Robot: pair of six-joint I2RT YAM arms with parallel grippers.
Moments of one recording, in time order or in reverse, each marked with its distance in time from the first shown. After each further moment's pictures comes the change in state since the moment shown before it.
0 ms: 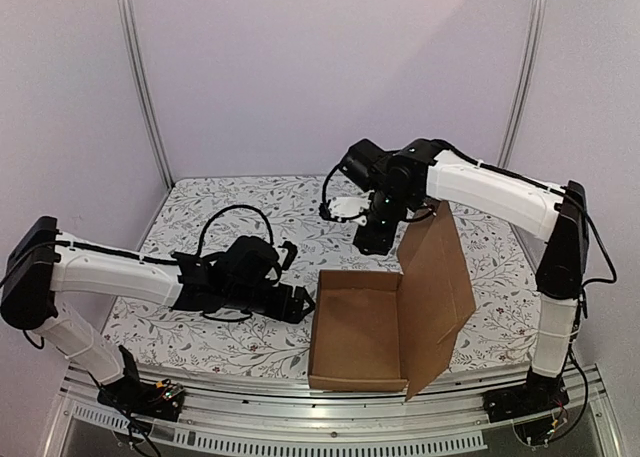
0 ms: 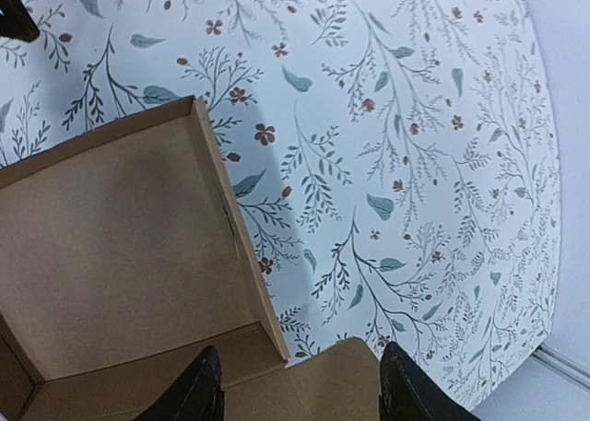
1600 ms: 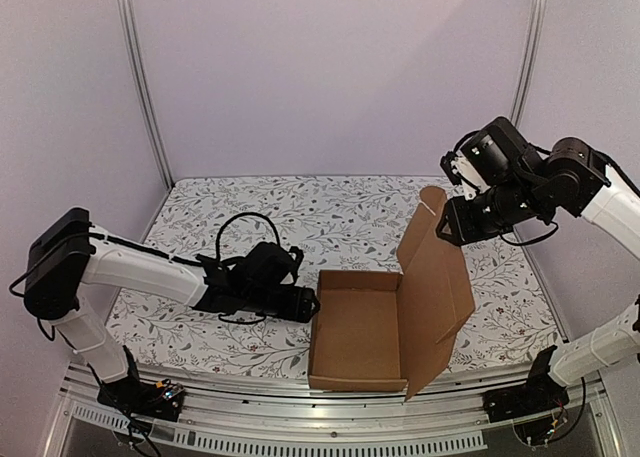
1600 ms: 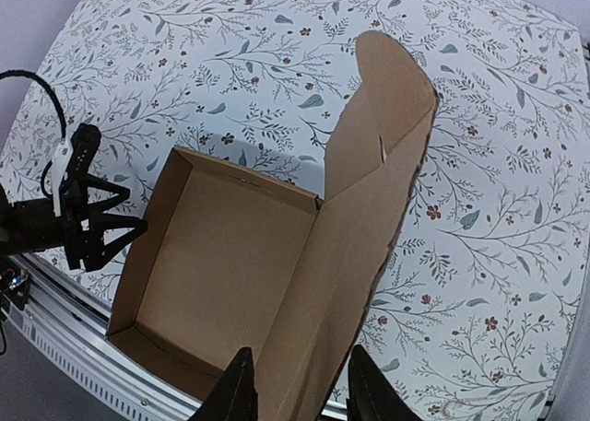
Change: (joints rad) left arm 0.000 0.170 0.058 0.064 -0.035 -0.080; right arm 0.003 -0.716 -0.384 -0.066 0.043 0.973
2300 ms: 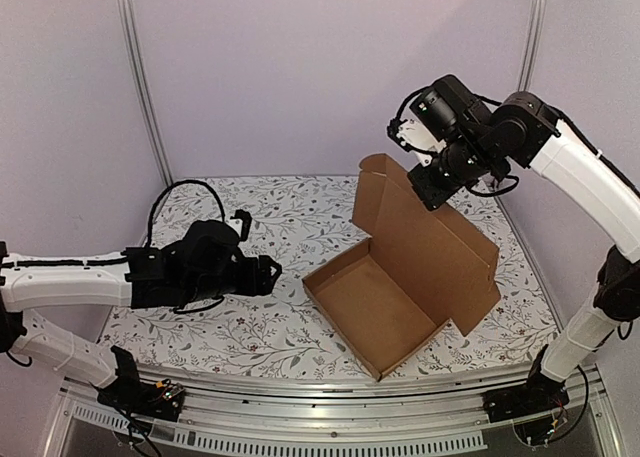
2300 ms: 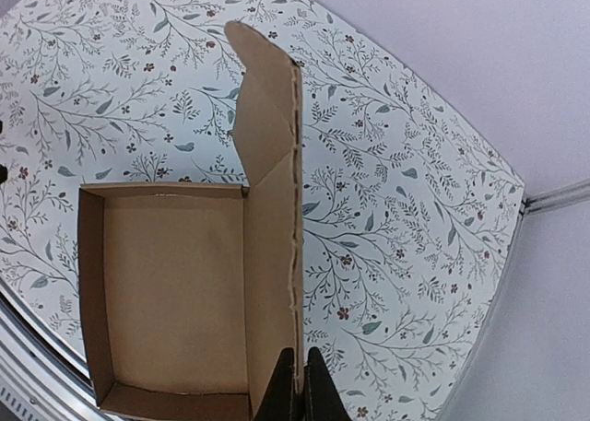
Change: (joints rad) left arm 0.016 -0.421 -0.089 -0.156 -0.234 0.002; right arm 0.012 0.329 0.426 -0.100 0.148 -0.404
